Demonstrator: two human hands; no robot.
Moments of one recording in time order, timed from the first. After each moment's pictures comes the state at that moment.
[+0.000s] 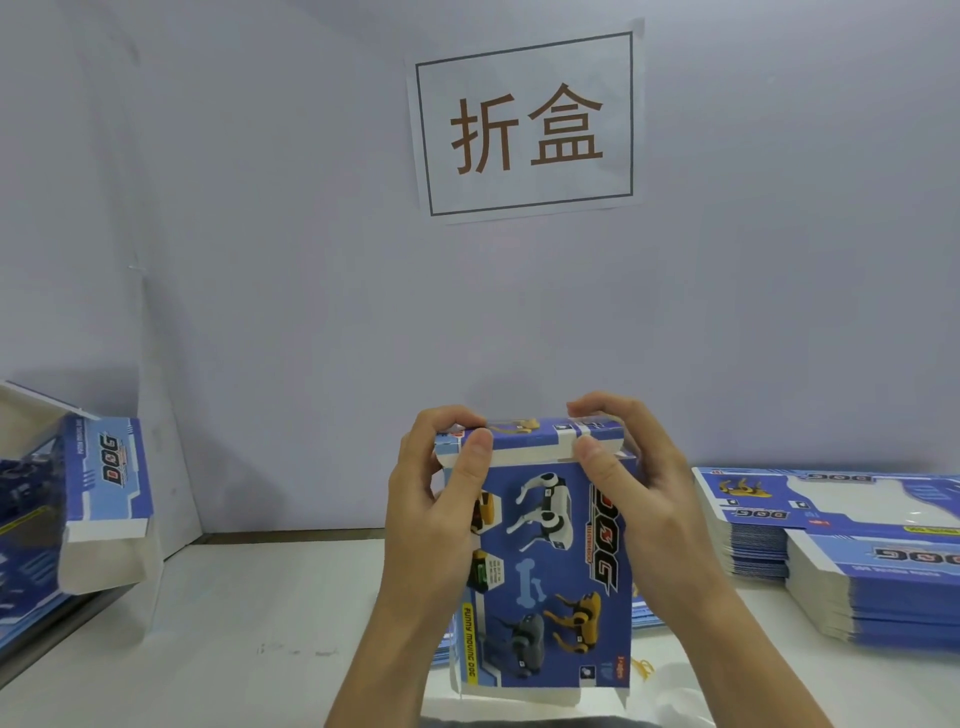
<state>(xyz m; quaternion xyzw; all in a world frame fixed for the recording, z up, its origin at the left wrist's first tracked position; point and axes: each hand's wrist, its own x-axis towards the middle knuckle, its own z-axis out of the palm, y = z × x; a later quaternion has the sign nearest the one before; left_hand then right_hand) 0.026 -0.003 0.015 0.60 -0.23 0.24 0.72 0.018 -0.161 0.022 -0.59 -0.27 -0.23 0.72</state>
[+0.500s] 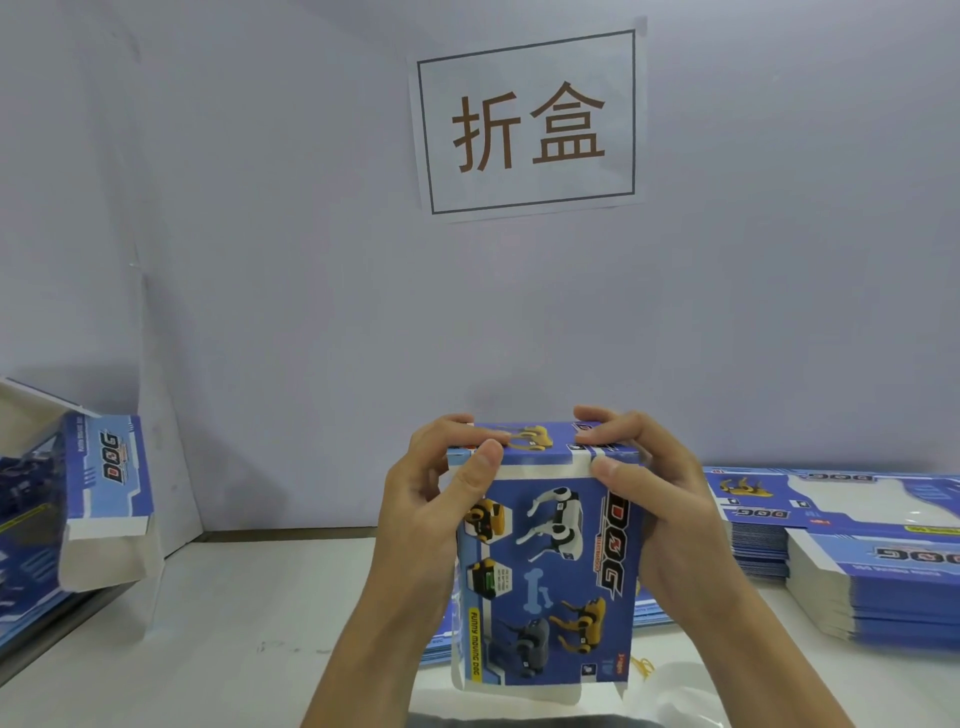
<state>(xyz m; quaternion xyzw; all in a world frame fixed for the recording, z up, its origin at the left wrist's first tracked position) 0.024 0.005 0.020 0.58 -0.24 0.19 0.76 0.030 -0.174 0.013 -0.53 -0.25 -0.14 0.80</state>
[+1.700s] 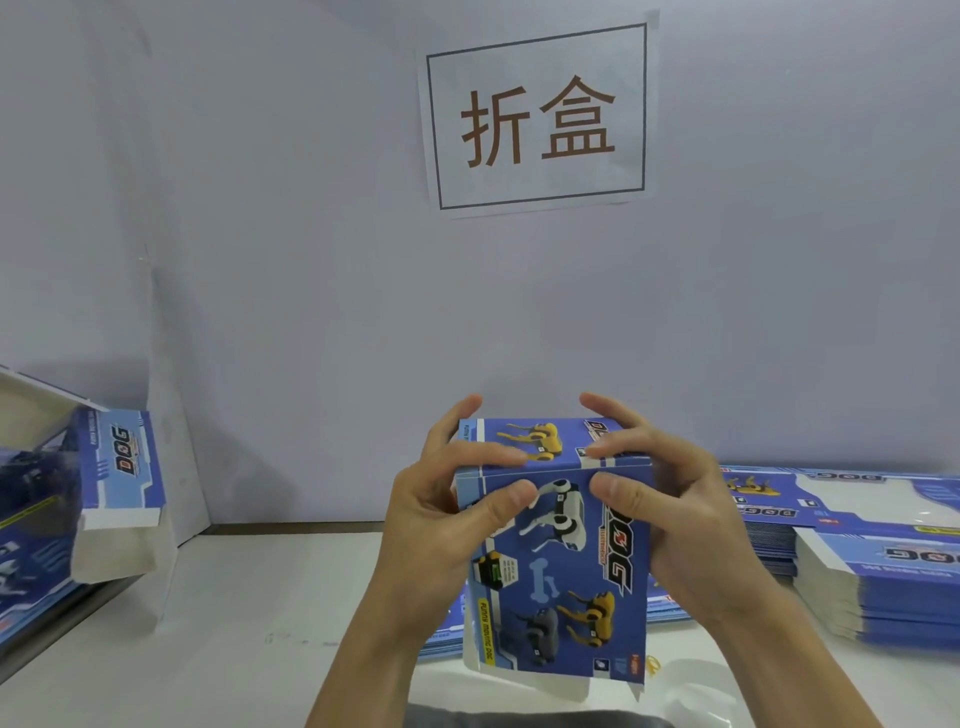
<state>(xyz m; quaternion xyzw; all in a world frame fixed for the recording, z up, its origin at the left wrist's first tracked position) 0.030 0.013 0.005 0.58 -0.33 0.18 0.73 0.026 -0.177 0.014 -0.53 -0.29 -0.13 0.79</state>
